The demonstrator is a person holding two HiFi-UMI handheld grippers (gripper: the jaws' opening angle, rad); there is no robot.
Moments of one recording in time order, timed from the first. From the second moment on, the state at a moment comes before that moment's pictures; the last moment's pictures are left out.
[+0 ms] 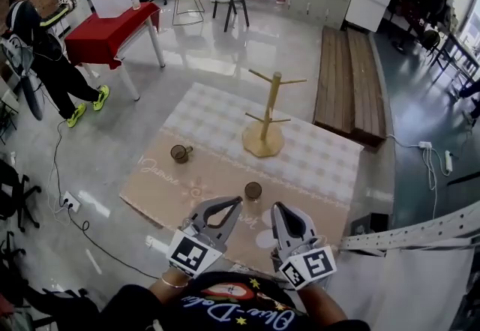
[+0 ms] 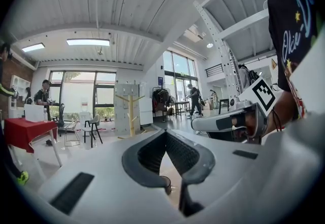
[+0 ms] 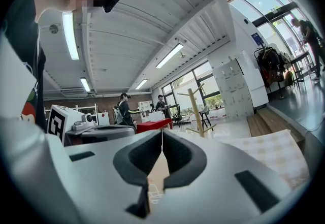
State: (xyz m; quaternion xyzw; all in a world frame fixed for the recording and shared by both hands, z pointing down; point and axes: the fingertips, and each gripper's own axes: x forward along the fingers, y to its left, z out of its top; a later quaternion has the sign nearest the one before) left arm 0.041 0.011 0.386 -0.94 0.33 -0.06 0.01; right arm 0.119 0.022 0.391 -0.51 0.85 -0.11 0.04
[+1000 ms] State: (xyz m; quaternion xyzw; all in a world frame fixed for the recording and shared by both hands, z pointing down) left arm 0.039 0.006 0.394 -0.92 0.39 -0.07 0.01; right arm 0.119 0.004 0.411 -0.45 0.88 -0.12 0.04
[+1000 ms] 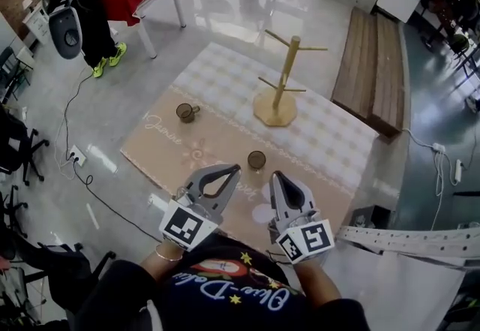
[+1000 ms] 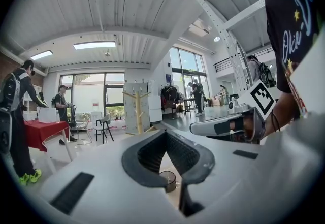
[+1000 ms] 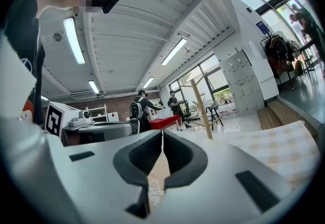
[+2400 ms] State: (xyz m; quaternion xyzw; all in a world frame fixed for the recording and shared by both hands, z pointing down) left arm 0.043 -0.035 0.441 -0.93 0.35 -0.11 -0.01; right arm 0.107 -0.019 0.496 -0.45 0.87 -0.19 -0.06
